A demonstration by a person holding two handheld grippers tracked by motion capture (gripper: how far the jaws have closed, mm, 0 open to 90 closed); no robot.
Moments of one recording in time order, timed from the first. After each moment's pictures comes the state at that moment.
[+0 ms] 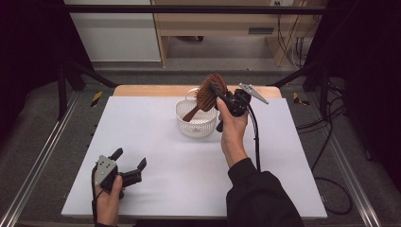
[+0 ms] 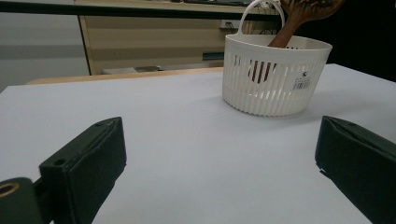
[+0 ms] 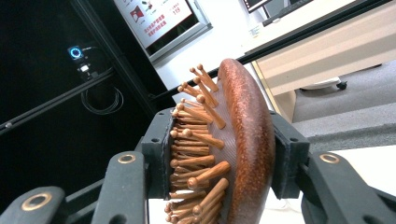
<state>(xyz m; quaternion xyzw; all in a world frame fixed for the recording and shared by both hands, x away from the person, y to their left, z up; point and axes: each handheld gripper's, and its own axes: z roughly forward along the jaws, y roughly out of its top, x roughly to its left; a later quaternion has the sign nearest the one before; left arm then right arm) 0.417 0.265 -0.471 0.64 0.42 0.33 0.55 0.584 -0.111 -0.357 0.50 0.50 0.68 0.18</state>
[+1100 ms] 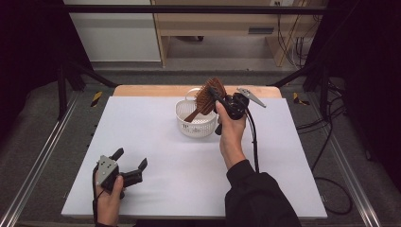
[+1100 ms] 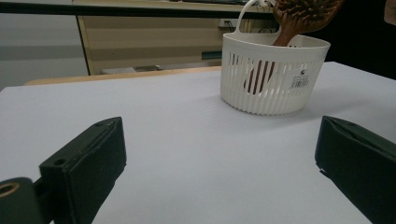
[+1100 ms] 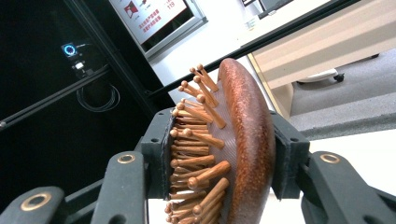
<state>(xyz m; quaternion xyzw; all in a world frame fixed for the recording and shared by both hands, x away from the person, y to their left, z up) 0.417 0.262 -0.471 0.64 0.42 0.33 0.55 0.586 -0.109 -0.375 0.51 0.50 0.68 0.17</state>
